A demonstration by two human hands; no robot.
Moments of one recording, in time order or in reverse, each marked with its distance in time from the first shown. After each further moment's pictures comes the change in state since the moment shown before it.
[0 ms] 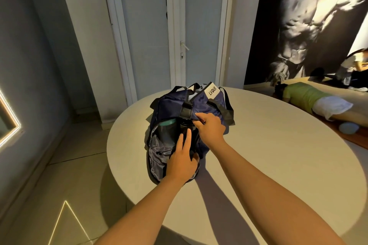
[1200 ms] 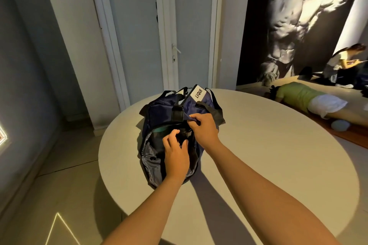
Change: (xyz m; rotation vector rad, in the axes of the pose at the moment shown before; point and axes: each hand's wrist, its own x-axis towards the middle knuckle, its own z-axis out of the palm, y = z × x) left_hand 0.027 0.021 0.004 -0.424 0.431 -0.062; right_hand 0.020 0.016 0.012 0.157 -0.035 0.054
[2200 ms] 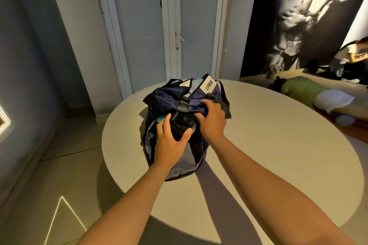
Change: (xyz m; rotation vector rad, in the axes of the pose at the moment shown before) left_hand 0.008 -0.005 -0.052 -0.015 -0.170 -0.056; right_hand -0.016 -0.008 -0.001 -0.150 0.159 -0.011
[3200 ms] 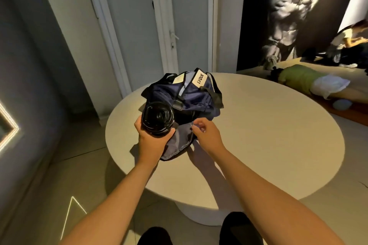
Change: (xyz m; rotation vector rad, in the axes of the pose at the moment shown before) left_hand -0.048 0.015 -0.044 -0.195 0.183 -0.014; right_hand -0.091 0.029 -0.025 0.314 -0.201 0.065
